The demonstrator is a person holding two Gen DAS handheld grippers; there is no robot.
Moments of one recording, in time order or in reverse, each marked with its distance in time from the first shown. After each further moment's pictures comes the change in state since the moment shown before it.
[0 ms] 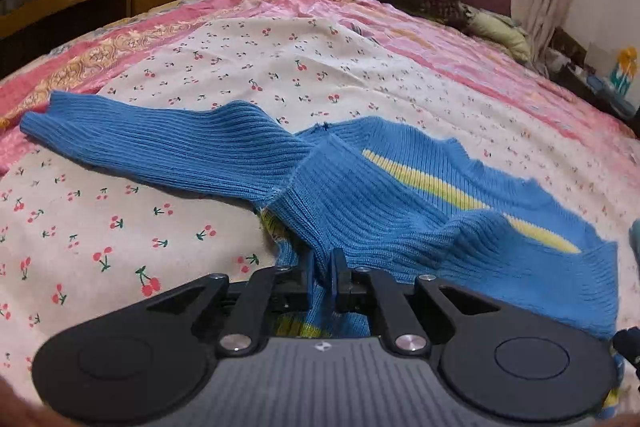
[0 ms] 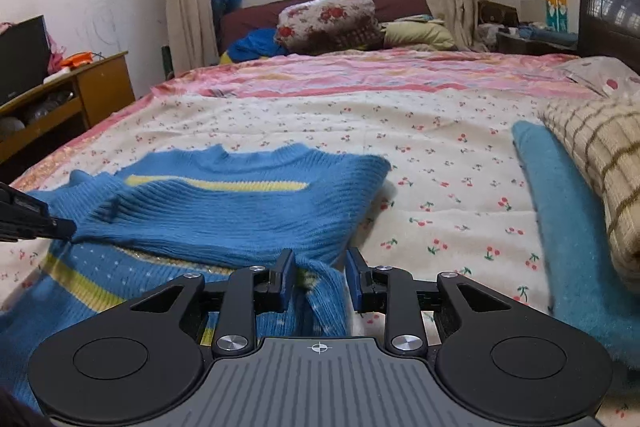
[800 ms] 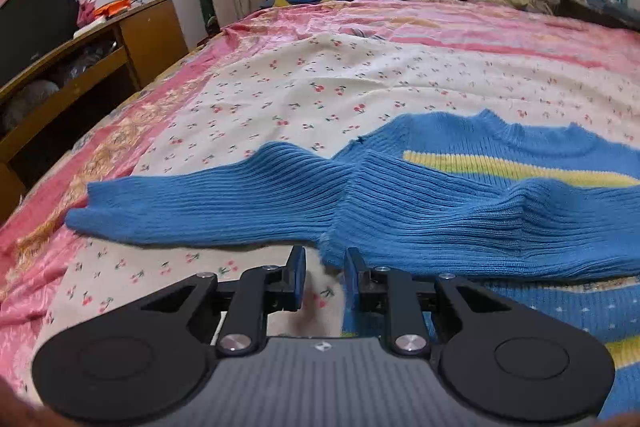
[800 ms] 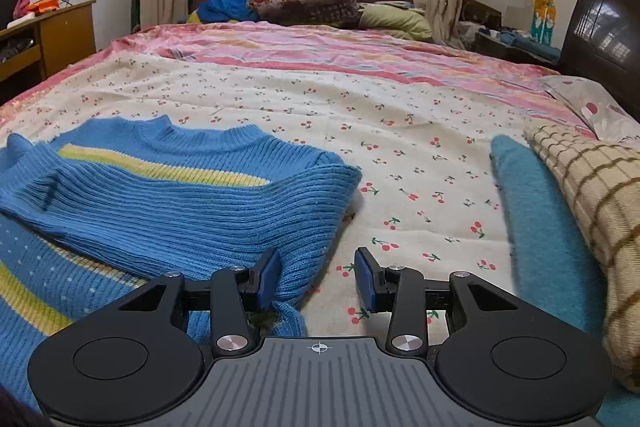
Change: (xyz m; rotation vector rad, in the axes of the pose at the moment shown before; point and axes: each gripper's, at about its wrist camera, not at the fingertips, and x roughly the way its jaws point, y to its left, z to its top) left arm -0.001 -0.002 0.007 0.297 -0.044 0.173; right arm 0.038 0.004 0.019 -0.108 0.097 -0.166
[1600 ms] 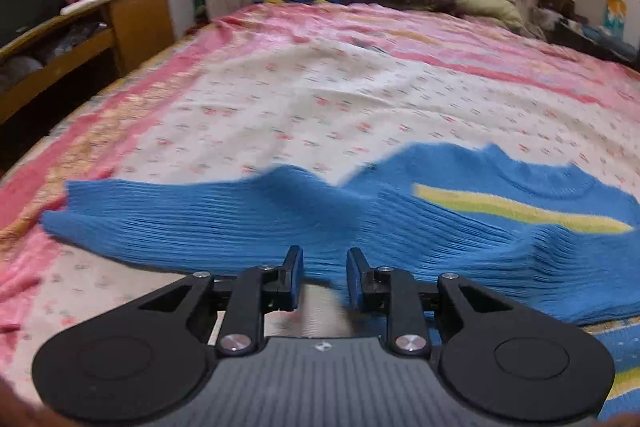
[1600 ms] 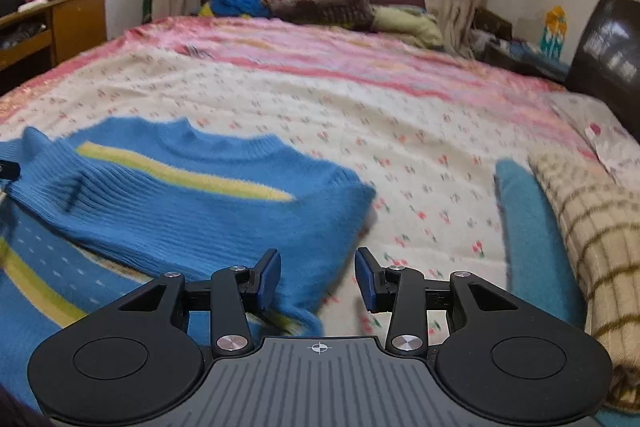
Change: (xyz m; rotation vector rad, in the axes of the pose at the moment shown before) left arm 0.018 0.036 0.022 -0.070 -0.002 -0.070; right arm -0.016 0.023 0.017 -0.071 -0.002 0.001
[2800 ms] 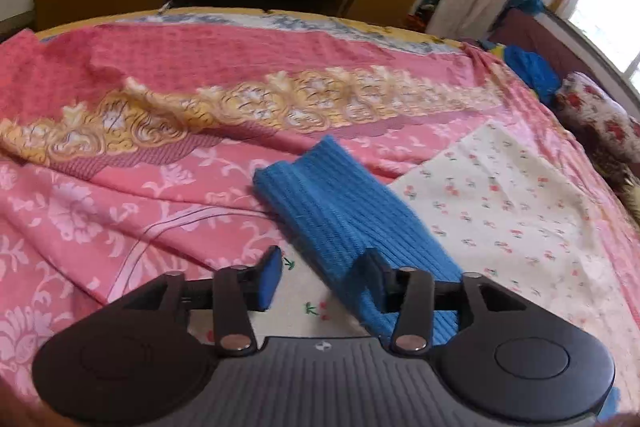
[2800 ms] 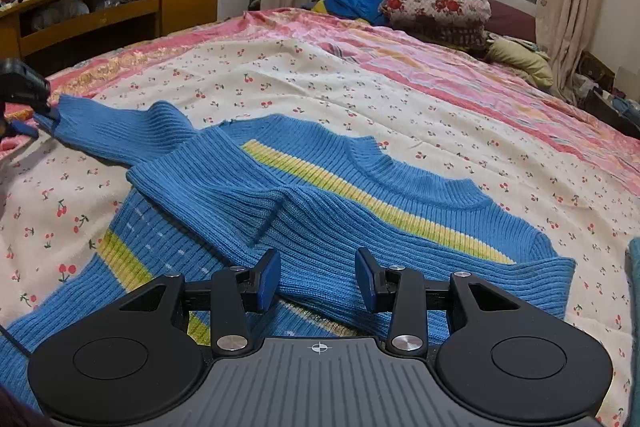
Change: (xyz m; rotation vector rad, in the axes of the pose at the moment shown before) left arm 0.054 0.218 -0.014 -0.762 -0.002 0.201; right arm 0.014 0.128 0.020 -0.180 -0.002 0.227
